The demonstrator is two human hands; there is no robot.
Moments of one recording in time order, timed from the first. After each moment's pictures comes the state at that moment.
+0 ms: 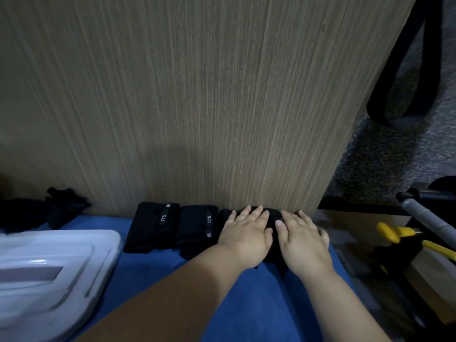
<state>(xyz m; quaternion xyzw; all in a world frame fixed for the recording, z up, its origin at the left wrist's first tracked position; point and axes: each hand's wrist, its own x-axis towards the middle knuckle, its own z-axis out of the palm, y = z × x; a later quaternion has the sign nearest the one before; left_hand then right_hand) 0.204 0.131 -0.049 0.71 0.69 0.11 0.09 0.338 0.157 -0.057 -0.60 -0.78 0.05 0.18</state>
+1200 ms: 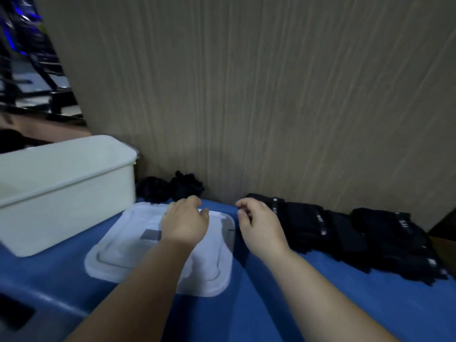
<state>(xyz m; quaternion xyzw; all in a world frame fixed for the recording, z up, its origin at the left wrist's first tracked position) -0.063 -0.039 -0.045 0.39 0.88 0.27 0.04 0.086 0.037 -0.040 -0.35 -0.84 0.28 0.30</state>
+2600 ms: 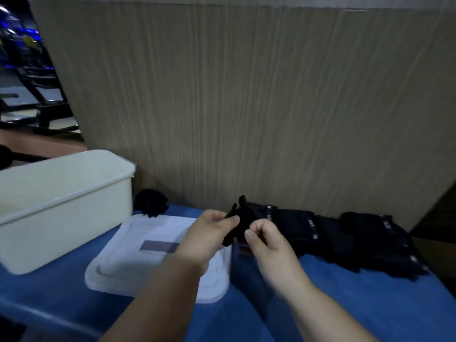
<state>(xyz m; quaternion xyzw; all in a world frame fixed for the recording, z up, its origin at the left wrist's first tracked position) -0.013 -0.064 -0.006 0.31 0.66 0.57 0.39 0.121 -0.012 -0.026 -0.32 -0.73 0.50 0.35</state>
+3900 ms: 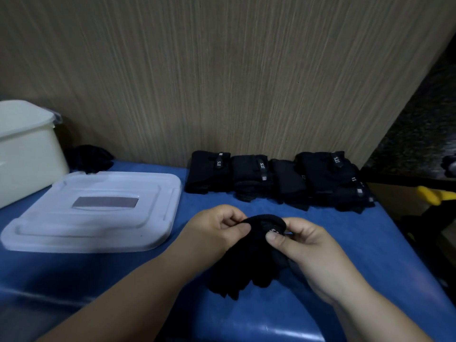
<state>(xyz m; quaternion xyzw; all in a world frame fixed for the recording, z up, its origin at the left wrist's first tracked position) 0.105 -0.059 -0.063 0.48 0.64 0.46 0.39 0.279 -0.008 -0.068 -0.35 -0.59 0.64 0.36</state>
